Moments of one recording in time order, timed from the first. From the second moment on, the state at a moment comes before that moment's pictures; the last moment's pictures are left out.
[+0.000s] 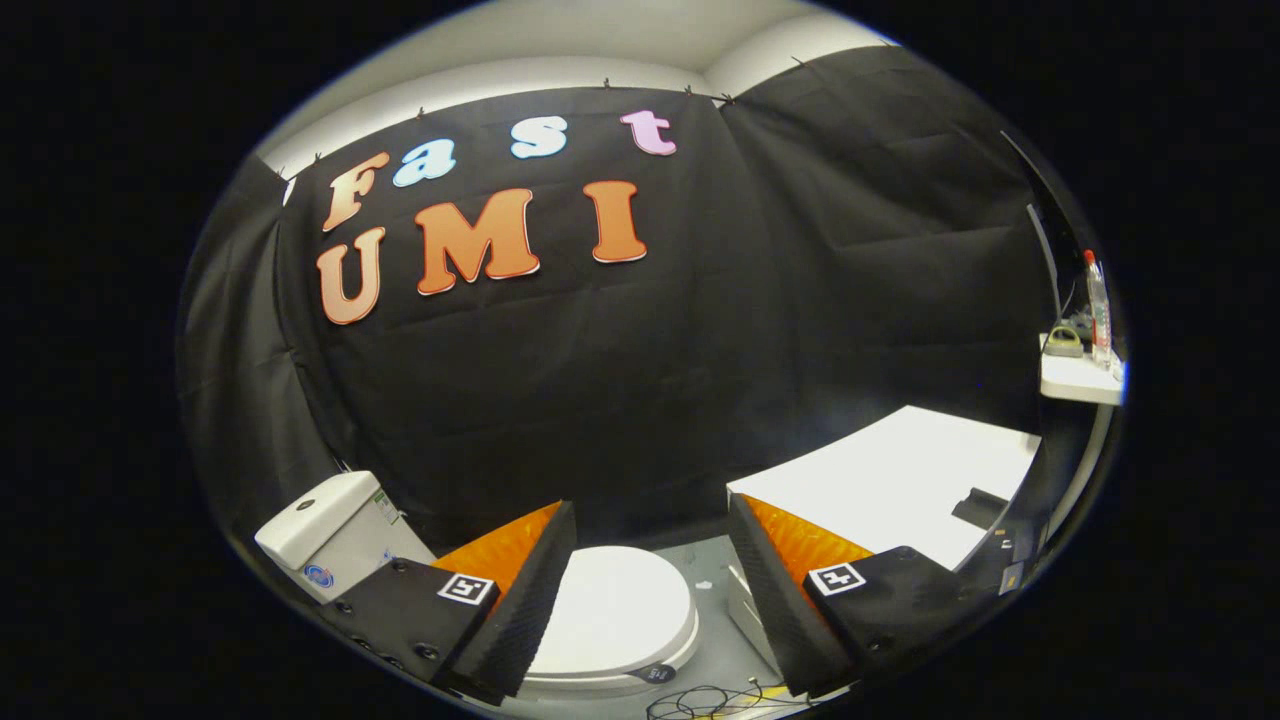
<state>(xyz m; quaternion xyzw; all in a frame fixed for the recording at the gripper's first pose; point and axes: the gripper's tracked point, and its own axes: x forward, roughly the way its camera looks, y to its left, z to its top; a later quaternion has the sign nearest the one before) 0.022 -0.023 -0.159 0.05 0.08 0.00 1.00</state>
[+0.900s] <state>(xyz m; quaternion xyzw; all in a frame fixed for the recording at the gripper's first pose) 0.022 -0.046 -0.352 0.26 0.23 -0.02 0.94</state>
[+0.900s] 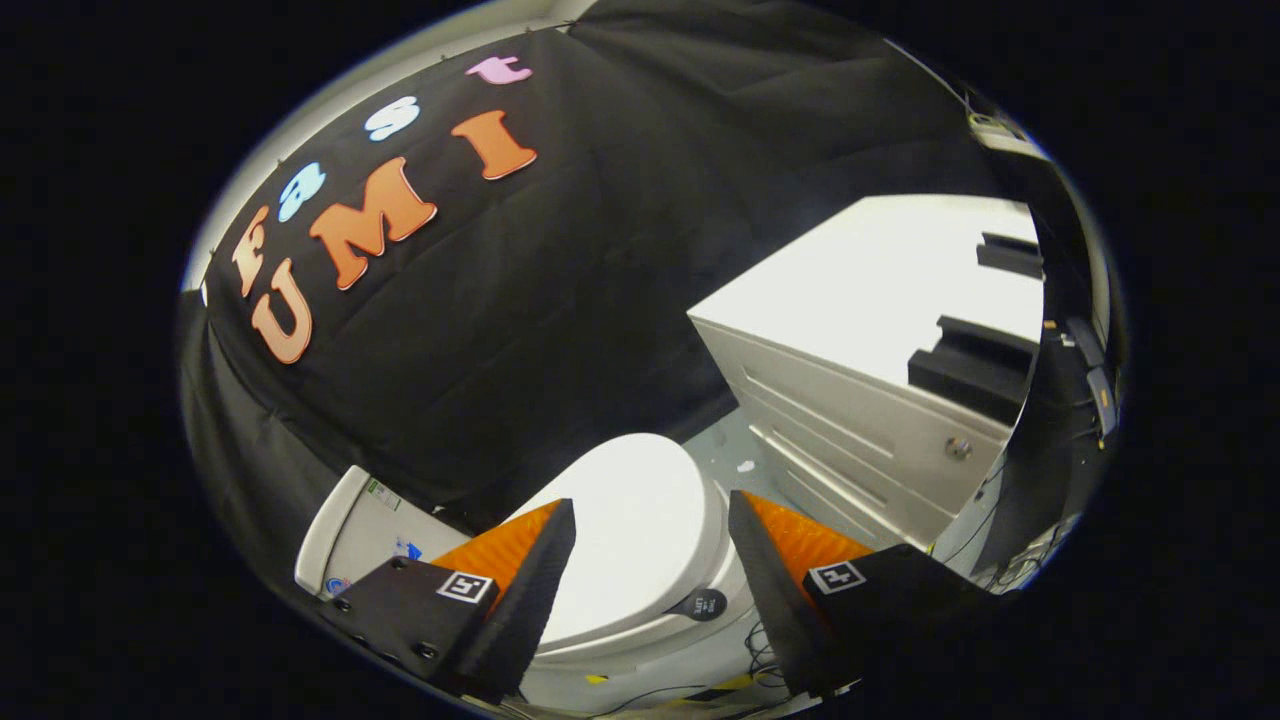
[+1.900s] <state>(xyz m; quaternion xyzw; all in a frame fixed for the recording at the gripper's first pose) -0.002 -0.023 -0.538 0.35 0.40 -0.03 0.85</state>
